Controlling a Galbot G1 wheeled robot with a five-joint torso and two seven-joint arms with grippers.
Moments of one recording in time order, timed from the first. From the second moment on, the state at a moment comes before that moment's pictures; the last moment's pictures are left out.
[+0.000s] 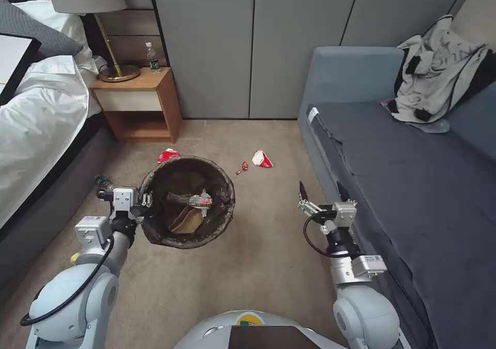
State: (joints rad) left arm 1.58 -1.42 -0.80 -2.48 -0.20 0.66 0.08; right arm -1.69 1.39 0.46 2.29 0.11 0.08 0.13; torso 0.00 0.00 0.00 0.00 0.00
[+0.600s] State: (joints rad) left arm 1.57 -1.42 -0.80 -2.48 -0.20 0.66 0.08; right arm -1.68 1.39 0.45 2.29 0.12 0.06 0.13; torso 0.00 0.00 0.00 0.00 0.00
